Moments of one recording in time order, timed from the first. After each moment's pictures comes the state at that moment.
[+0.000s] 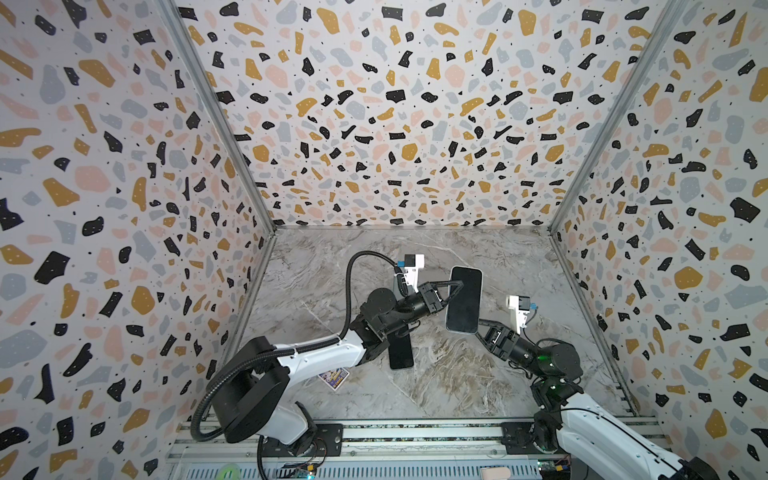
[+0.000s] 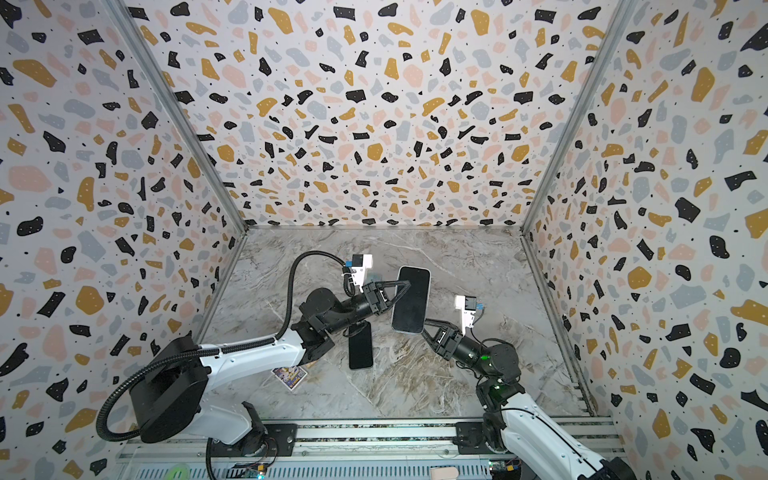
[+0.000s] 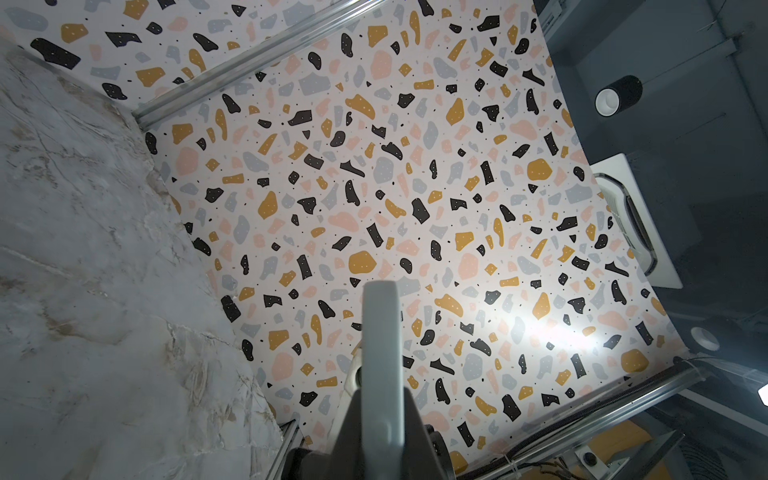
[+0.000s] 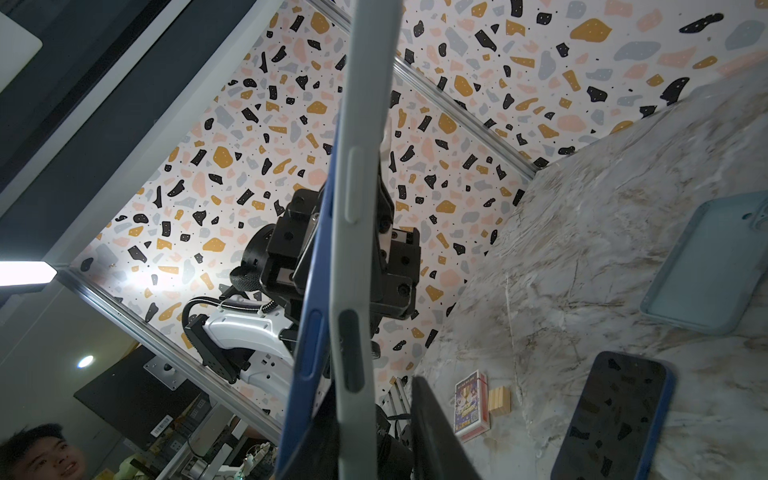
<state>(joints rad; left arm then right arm) -0.87 1.47 0.79 0.92 0.31 -1.23 0.48 0.70 0.11 0.94 -0.64 1.16</state>
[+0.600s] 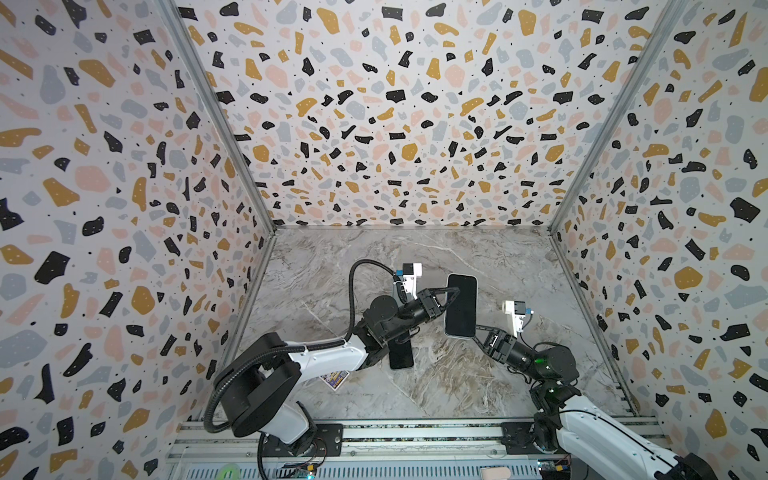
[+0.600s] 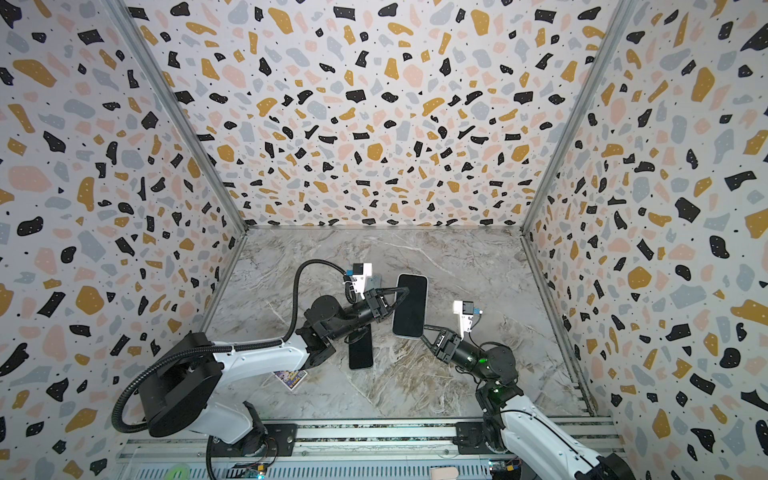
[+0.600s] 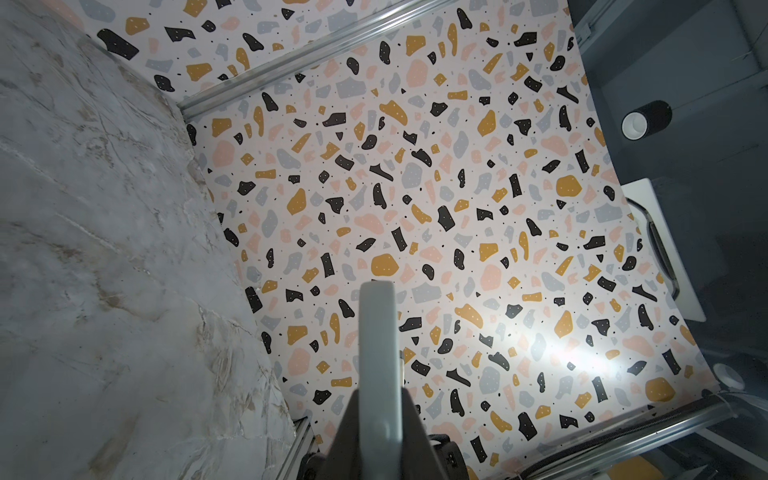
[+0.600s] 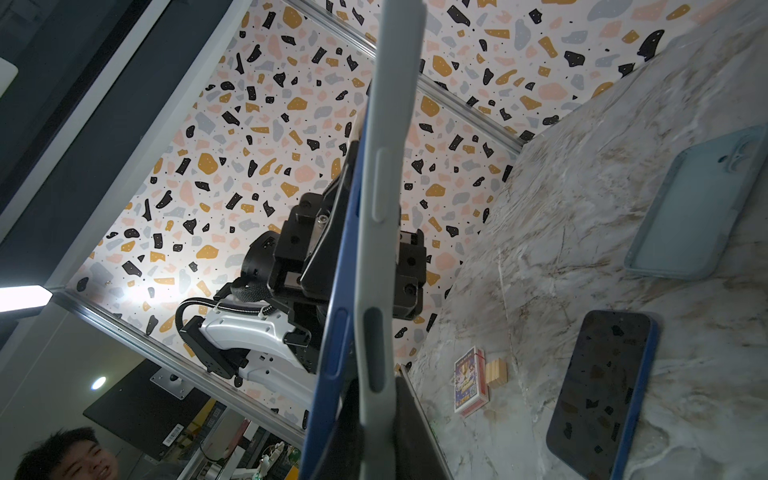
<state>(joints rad) -0.88 1.52 0.71 0.99 0.25 -1.27 0.48 0.71 0.06 0.94 -0.62 1.20</state>
